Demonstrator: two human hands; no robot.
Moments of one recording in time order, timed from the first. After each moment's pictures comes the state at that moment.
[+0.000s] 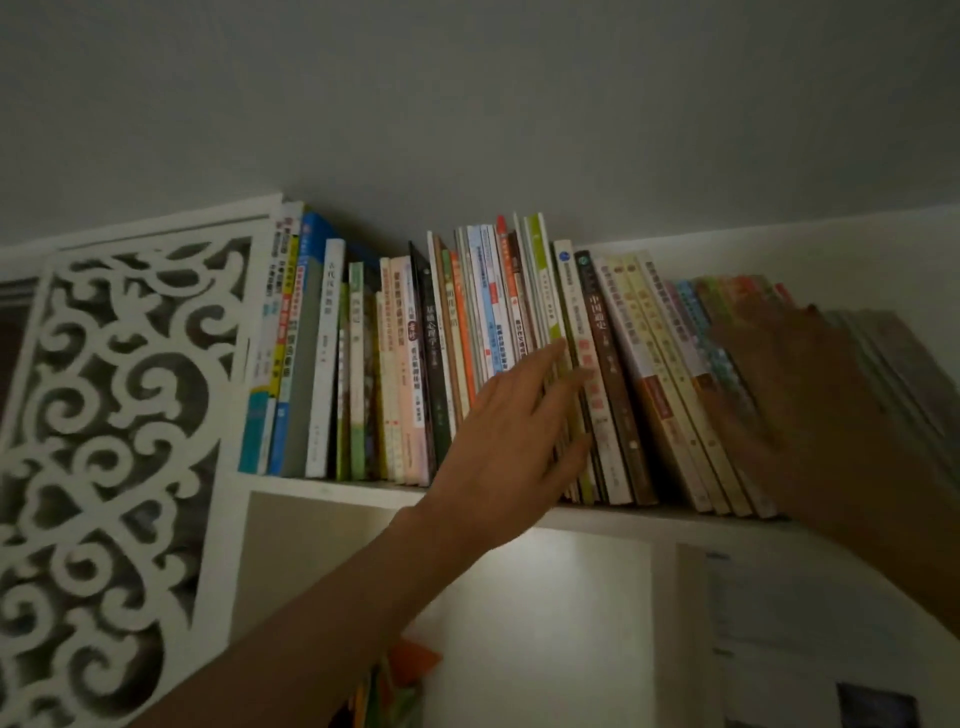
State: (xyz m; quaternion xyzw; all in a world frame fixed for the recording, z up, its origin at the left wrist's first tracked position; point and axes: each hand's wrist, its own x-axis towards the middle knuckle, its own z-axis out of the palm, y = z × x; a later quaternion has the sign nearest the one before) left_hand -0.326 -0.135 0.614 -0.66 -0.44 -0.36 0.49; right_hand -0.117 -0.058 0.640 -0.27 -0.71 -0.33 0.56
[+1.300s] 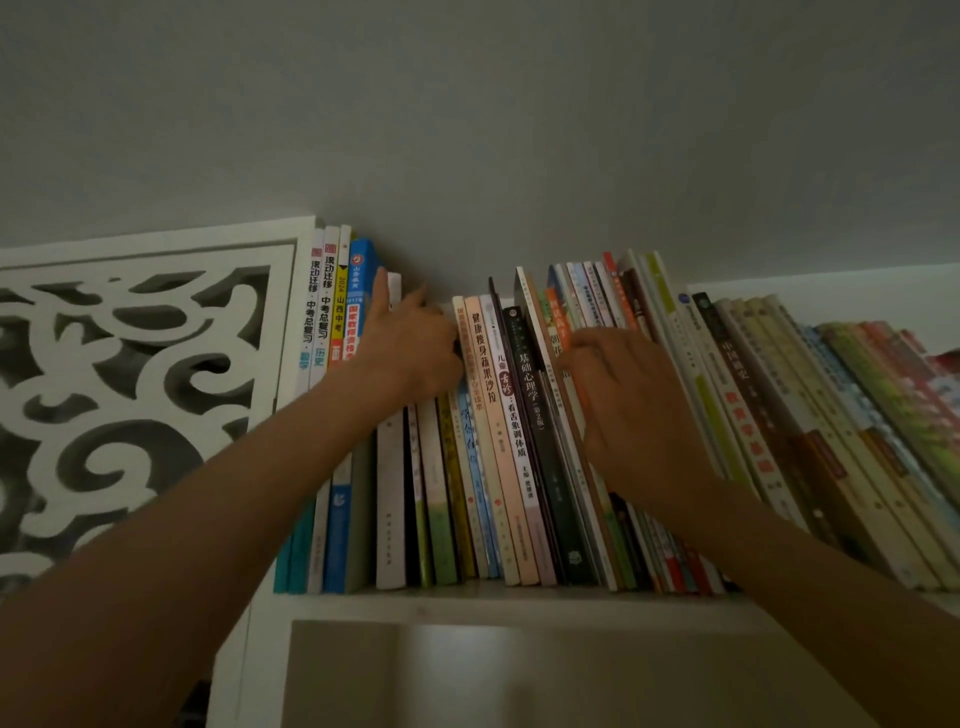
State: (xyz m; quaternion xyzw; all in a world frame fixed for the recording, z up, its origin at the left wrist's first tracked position) left_hand -0.509 -0.143 0.761 -0.56 -0.63 -0.17 0.51; right_hand -0.330 -0.066 0.686 -0.16 -0.65 -0.43 0.60
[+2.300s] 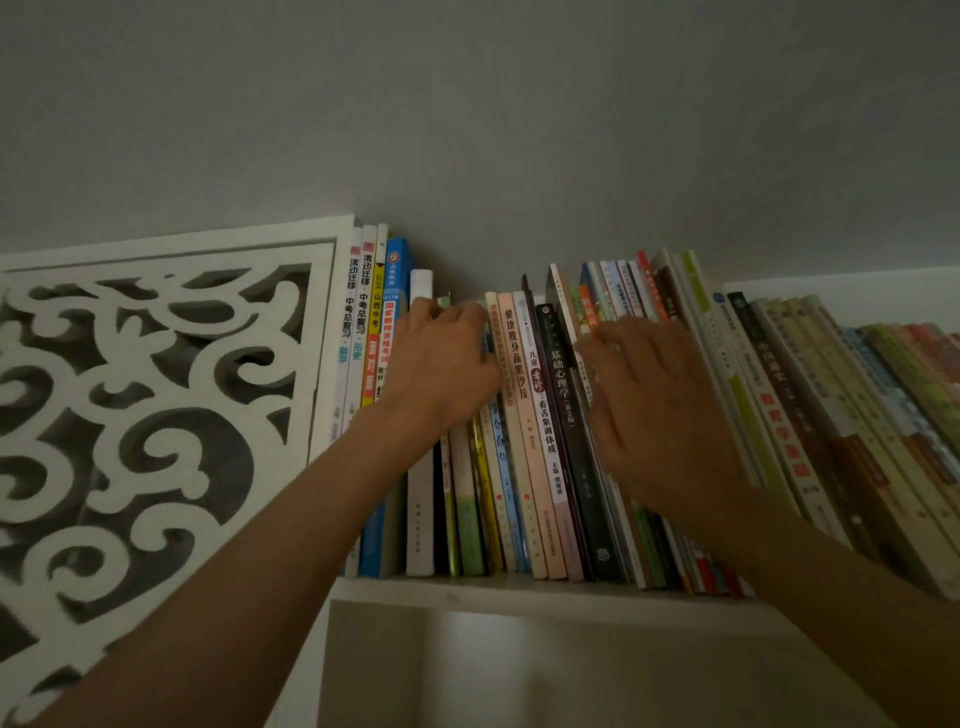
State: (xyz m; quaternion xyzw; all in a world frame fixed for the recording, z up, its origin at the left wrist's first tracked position) left_hand -0.500 -0.156 0.729 -0.57 -0.56 -0.40 0.45; right_hand -0.334 -0.079 0.683 -0.18 -0.65 -0.45 0.59
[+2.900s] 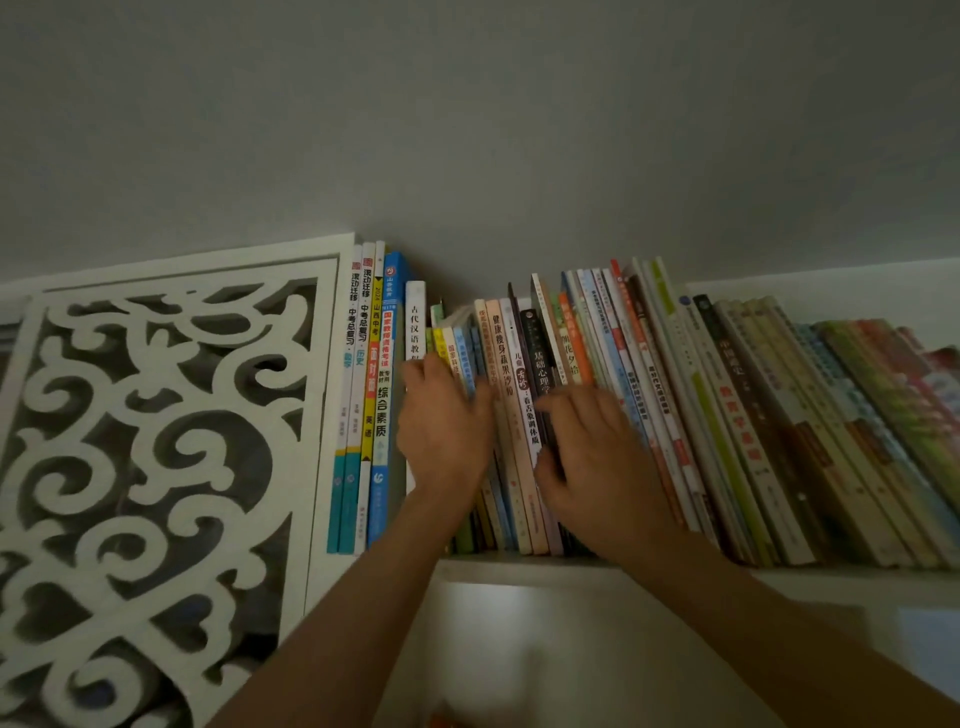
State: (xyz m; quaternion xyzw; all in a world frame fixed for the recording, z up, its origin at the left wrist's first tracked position) left_hand -0.467 -0.149 0.677 -0.42 -0.55 -0.65 0.31; right_hand -0.353 -0.093 0.640 -0.19 -0.73 -0.29 0.59
